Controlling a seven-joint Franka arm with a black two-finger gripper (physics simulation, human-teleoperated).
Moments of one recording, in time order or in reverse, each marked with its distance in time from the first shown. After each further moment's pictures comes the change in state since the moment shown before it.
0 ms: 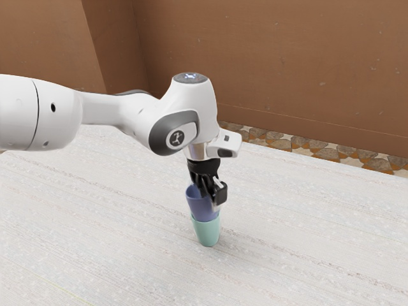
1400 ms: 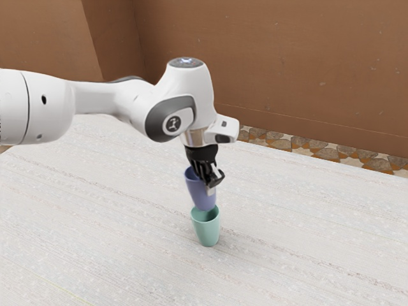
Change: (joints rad) arm 0.009 -0.016 0.004 0.047 0.005 -0.040 0.003
